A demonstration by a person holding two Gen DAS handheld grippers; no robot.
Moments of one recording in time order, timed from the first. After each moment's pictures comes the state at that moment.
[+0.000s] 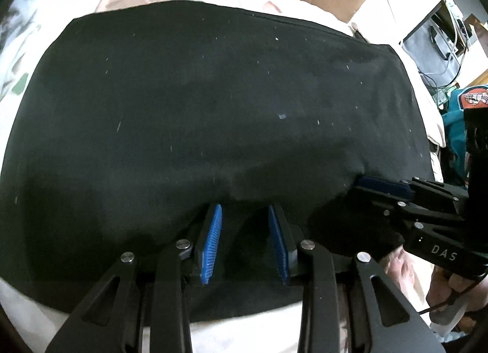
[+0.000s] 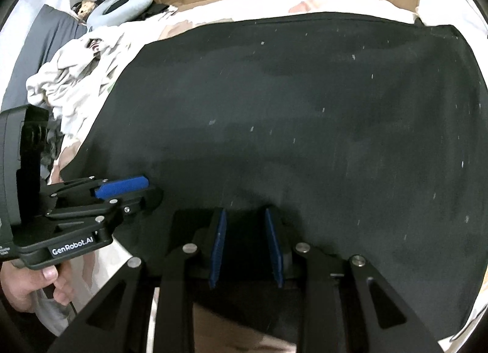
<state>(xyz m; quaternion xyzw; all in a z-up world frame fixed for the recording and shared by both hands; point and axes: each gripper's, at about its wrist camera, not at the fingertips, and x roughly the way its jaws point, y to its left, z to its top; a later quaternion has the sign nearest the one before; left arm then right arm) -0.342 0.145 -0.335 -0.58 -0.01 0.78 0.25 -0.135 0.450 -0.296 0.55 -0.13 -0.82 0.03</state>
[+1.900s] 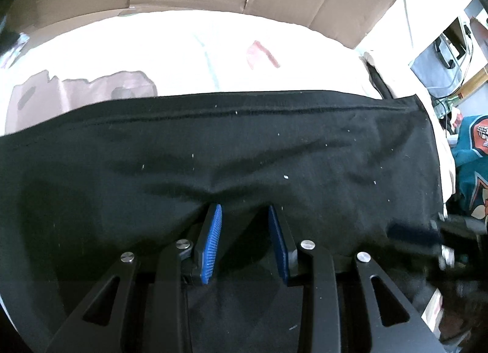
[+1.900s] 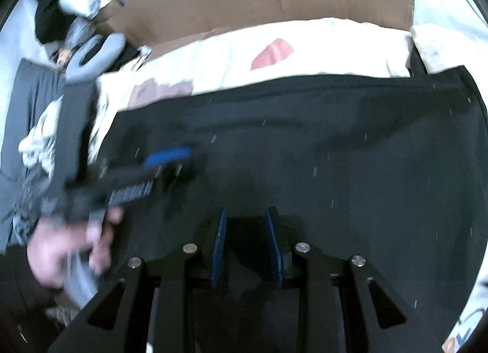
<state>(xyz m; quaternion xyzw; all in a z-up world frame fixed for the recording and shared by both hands) -0.503 0.225 -0.341 -0.57 0.02 0.76 0.30 -0.217 0.520 -0.271 0.54 -0.18 -0.82 0.02</state>
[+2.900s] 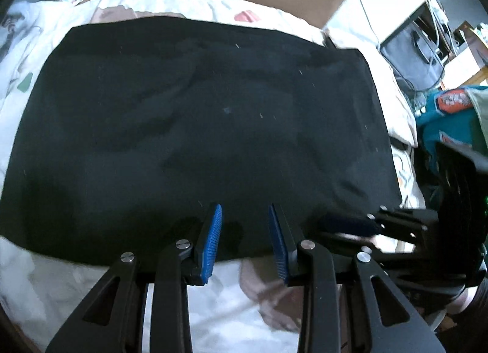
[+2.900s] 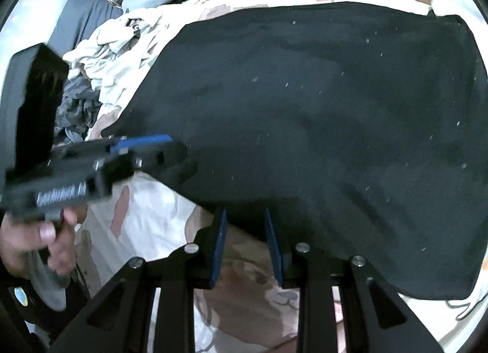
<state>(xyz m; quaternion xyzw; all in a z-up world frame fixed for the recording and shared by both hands) -0.287 0.168 -0.295 -0.58 -0.04 0.77 0.26 -0.085 0.438 -0.282 0.57 -0.14 -0.80 0.12</state>
